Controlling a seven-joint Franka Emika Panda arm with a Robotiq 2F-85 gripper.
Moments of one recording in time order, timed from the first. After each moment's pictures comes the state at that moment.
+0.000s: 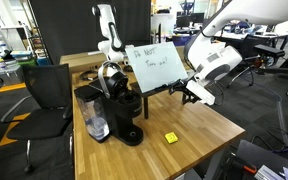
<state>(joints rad) -0.29 0.06 0.01 -2.51 1.55 2.85 -0.67</state>
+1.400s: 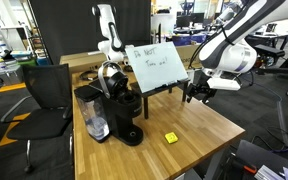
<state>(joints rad) -0.29 -0.13 -0.16 -2.65 0.37 2.63 -0.17</state>
